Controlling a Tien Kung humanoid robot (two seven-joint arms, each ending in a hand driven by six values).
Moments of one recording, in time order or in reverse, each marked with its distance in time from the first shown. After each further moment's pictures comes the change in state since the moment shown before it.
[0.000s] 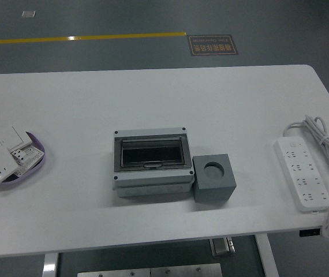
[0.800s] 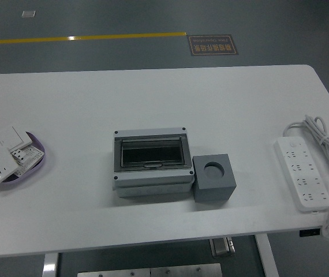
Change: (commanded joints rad) left arm -0.008 -0.007 -0.017 0.000 0.023 0.001 0.013; right arm 0.003 0.002 0.006 0.008 -0.022 -0.019 0.014
